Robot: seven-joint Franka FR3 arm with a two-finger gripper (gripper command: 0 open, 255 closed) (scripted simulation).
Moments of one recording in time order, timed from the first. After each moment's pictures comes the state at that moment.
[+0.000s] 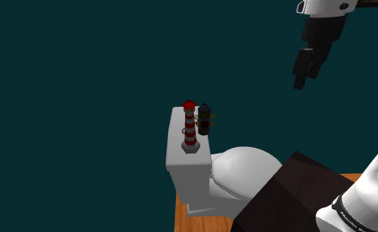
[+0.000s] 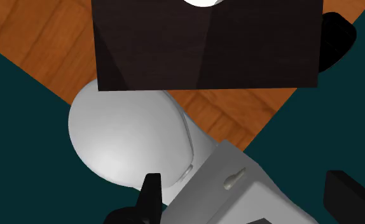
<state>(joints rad) 0.01 -0.83 0.02 -2.33 -0.01 1.43 0.02</state>
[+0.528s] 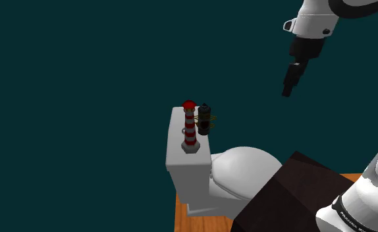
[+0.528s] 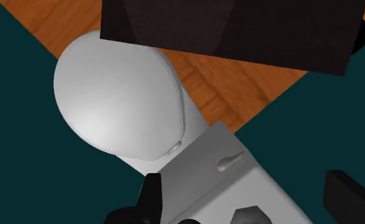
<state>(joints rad) 0.05 -0.80 -0.11 -2.46 -0.07 1.67 -0.20</state>
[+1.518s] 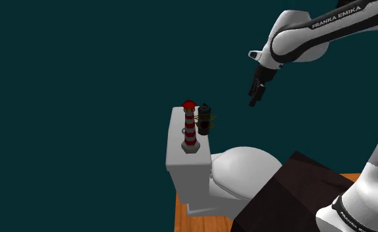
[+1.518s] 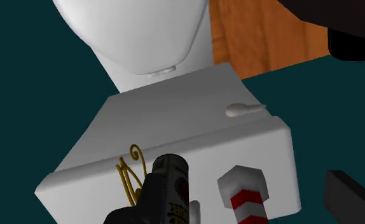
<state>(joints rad) 0.24 -0.38 -0.46 -2.48 0.01 2.29 -0.84</state>
